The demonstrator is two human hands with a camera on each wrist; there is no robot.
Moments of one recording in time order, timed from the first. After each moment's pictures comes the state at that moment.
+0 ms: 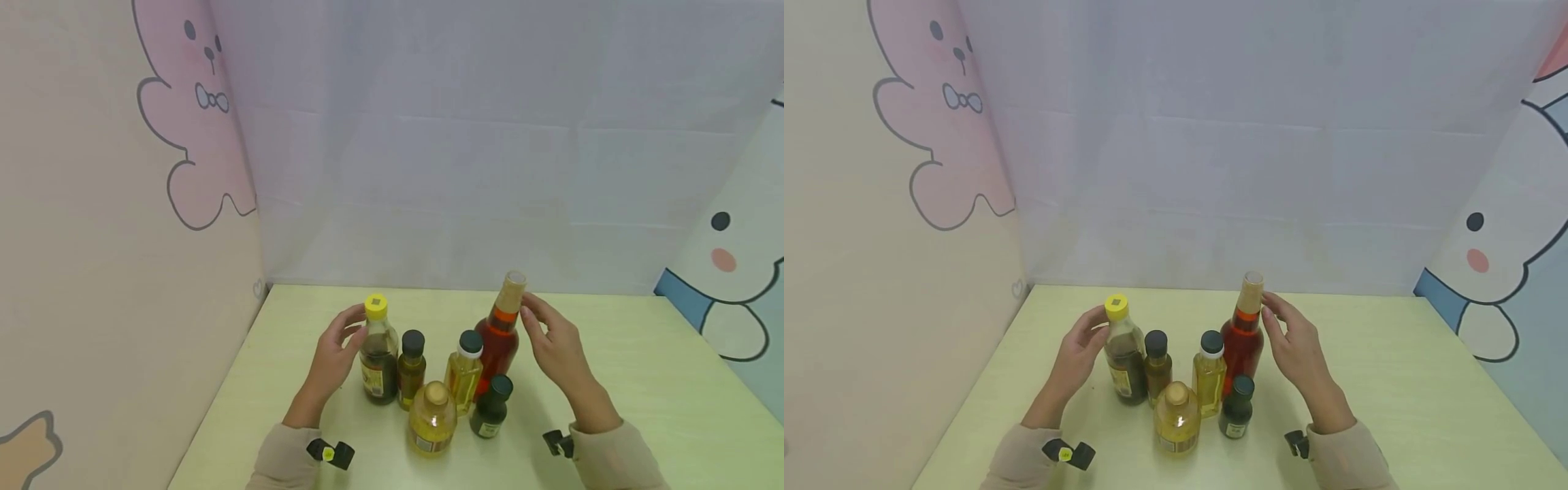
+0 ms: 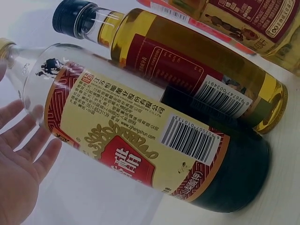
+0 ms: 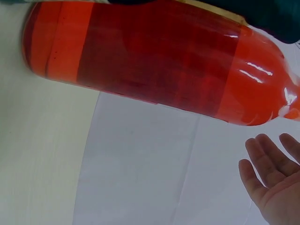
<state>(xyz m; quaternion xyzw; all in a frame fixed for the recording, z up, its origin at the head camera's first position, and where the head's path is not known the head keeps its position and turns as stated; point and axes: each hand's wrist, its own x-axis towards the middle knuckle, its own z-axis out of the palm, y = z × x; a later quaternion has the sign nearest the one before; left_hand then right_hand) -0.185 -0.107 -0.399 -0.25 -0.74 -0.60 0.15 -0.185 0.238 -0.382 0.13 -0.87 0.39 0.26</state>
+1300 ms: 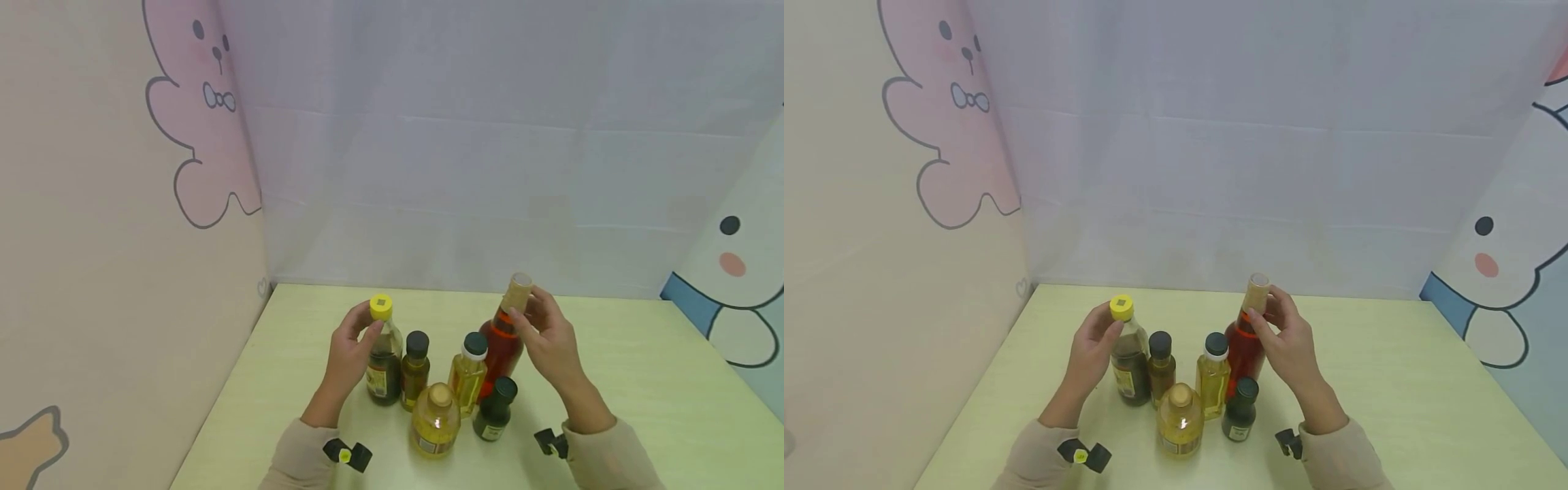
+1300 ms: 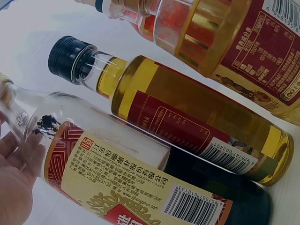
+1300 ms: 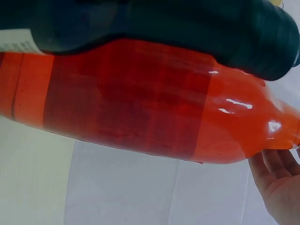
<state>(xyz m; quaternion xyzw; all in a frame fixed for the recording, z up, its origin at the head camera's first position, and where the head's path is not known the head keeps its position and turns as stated) -0.182 -0.084 -0.388 -0.24 -0.71 -0.63 0.21 -0.182 0.212 -0.370 0.15 -0.81 0.52 0.25</state>
